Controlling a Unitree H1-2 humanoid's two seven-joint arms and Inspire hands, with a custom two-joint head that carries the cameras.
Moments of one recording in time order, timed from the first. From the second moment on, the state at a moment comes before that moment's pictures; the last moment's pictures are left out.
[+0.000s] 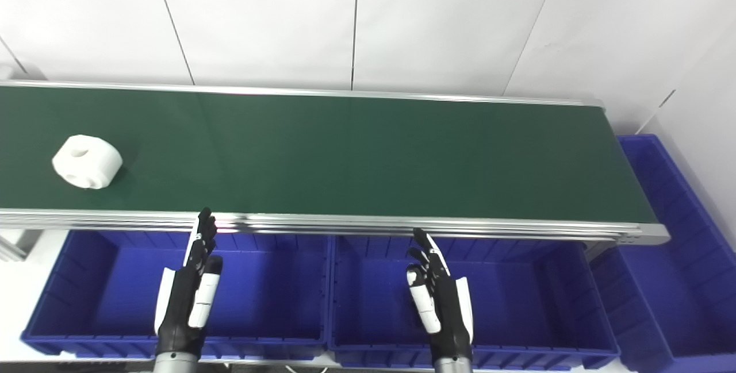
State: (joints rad) left arm 0.27 -0.11 -0.17 0.05 0.25 -0.30 0.09; right arm 0.31 0.02 0.08 0.05 -0.12 -0.27 -0.11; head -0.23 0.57
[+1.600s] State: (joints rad) left arm 0.04 0.05 -0.18 -0.27 0.45 -0.18 -0.01; right arm 0.27 -0.06 0.03 0.19 -0.03 -0.41 -0.02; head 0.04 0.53
